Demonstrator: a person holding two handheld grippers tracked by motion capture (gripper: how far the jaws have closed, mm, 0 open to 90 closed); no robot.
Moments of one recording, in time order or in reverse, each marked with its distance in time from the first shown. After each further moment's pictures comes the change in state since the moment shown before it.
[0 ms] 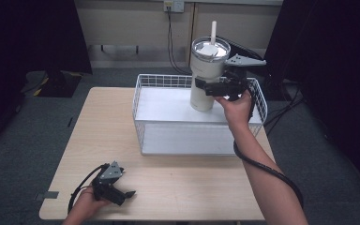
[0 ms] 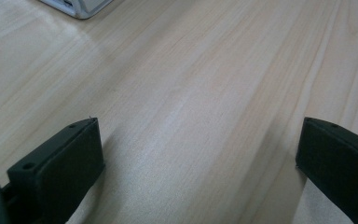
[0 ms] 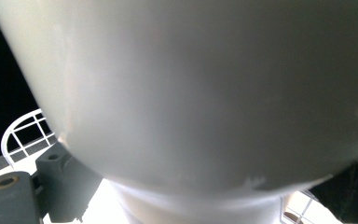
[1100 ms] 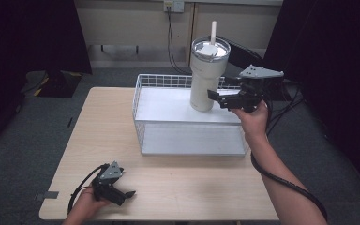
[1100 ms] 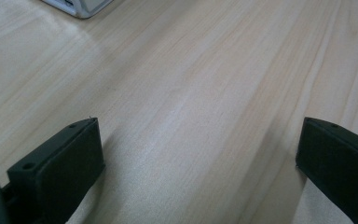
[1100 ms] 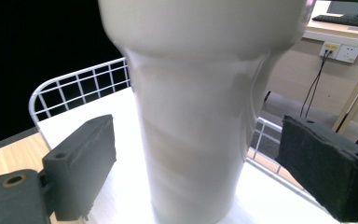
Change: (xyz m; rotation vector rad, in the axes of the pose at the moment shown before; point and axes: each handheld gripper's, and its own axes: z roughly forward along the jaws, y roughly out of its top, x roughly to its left) left arm 0.000 0.000 0.000 -0.005 0.012 0.003; right arm -0.003 -0.019 -0.044 0.018 0.029 -0.038
